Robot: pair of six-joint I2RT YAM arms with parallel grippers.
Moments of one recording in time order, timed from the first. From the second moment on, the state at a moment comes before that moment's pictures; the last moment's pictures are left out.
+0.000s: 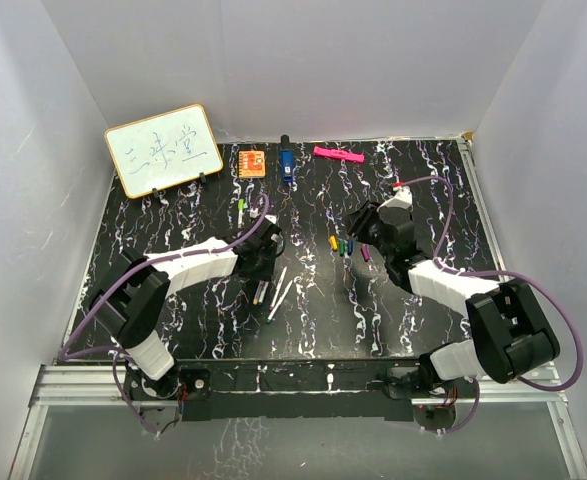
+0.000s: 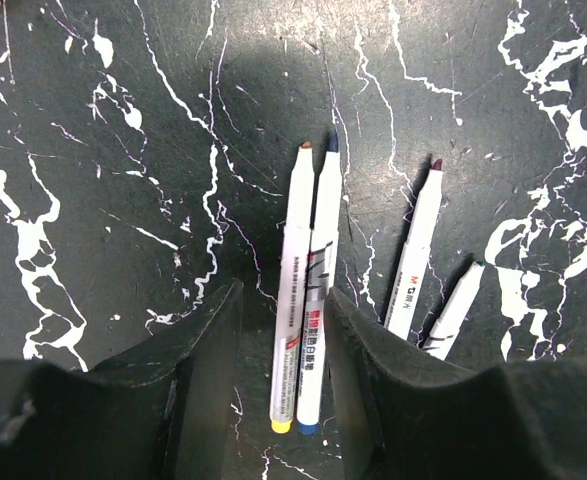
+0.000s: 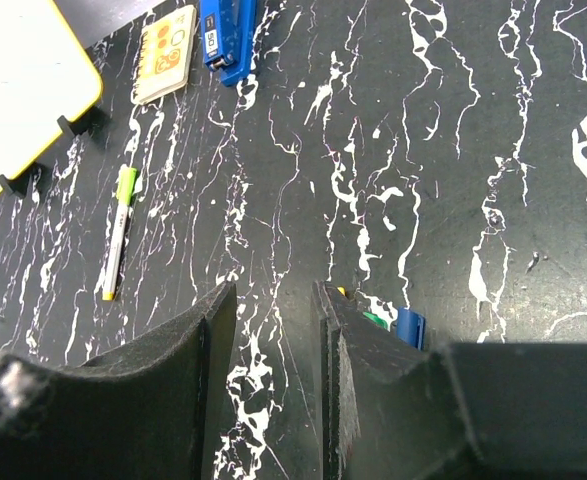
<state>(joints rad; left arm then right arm) -0.72 1.66 0.97 -0.44 -0.20 -0.47 0.38 1.37 0.59 0.47 0.07 0.63</state>
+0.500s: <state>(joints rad) -0.72 1.66 0.97 -0.45 -0.24 -0.48 0.38 1.37 0.58 0.47 0.05 0.63</state>
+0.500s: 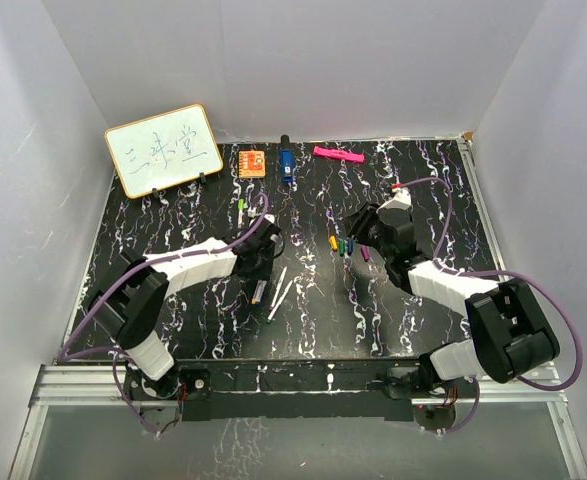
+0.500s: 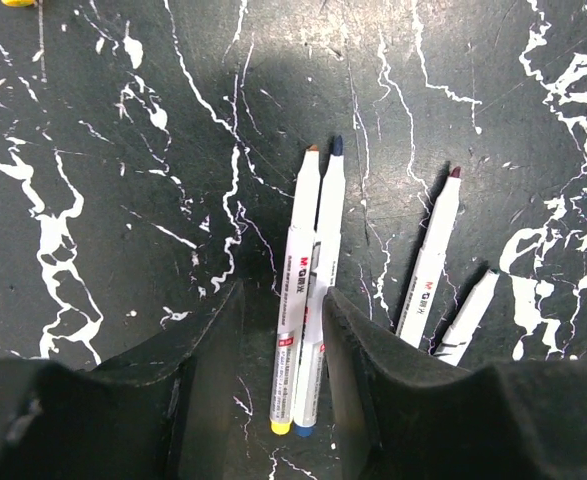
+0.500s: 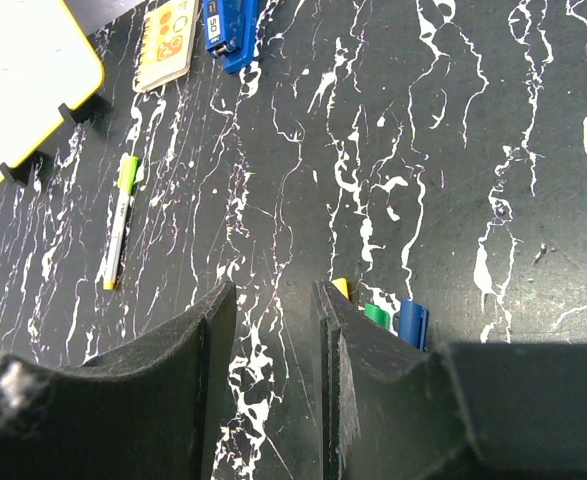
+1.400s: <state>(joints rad) -0.72 1.61 0.96 -0.47 -0.26 -0.48 0.38 1.38 0.57 0.48 0.02 0.64</state>
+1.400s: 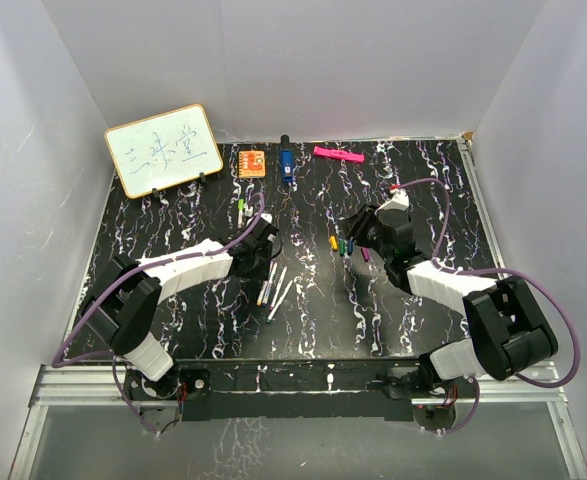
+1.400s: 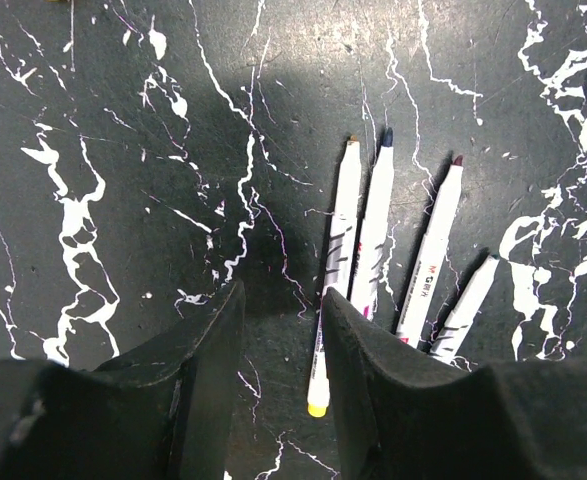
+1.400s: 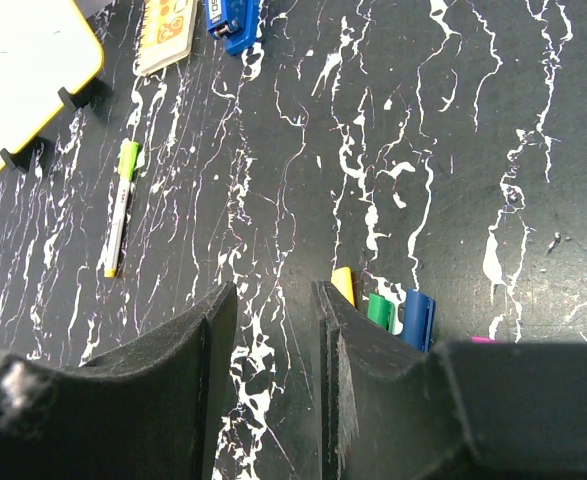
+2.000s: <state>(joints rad) -0.72 1.61 0.94 -0.47 -0.21 -0.49 0.38 1.40 0.57 0.48 0.02 0.64</state>
